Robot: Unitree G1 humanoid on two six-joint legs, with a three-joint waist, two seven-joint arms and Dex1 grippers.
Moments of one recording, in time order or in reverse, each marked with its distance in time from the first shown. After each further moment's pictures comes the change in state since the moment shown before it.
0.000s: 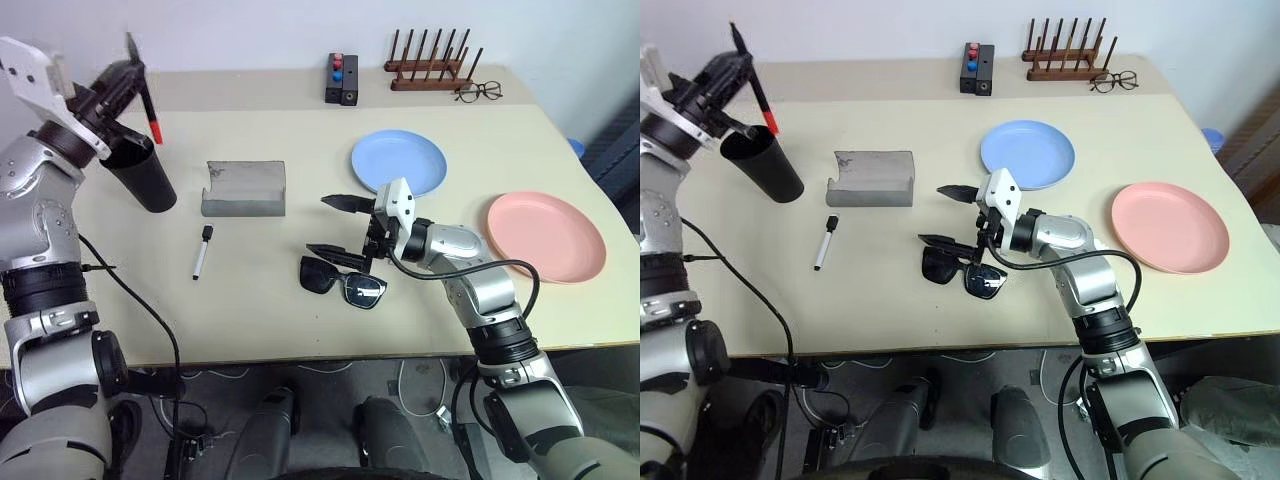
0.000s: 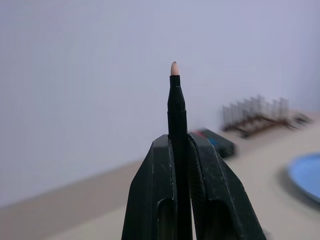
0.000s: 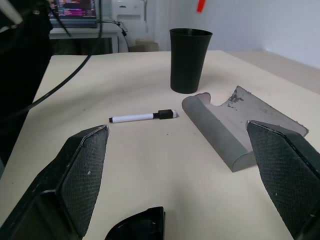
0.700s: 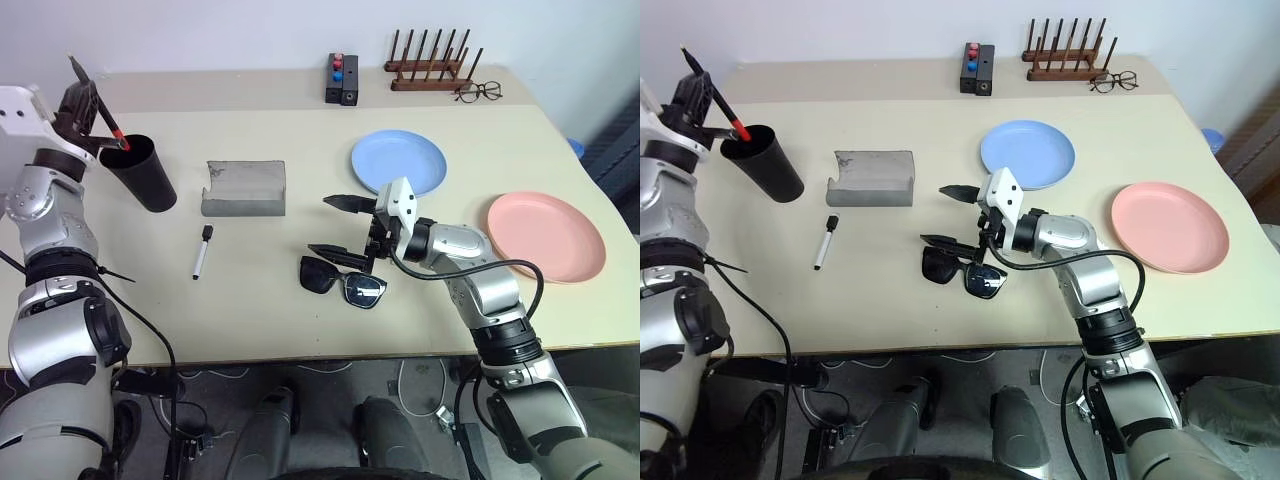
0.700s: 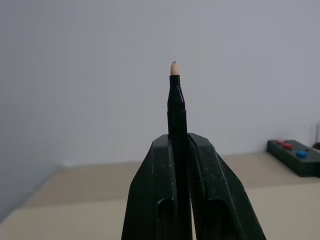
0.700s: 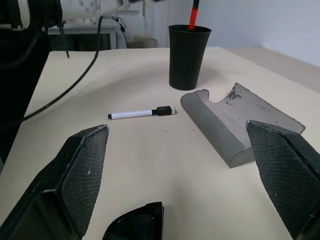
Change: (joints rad) left arm -0.118 -0.006 0.036 0.616 0.033 -0.427 0.104; right arm 0.004 -0.022 0.000 -0.030 0.000 0.027 -0.012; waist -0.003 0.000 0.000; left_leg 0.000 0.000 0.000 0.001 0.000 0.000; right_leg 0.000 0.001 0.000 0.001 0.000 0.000
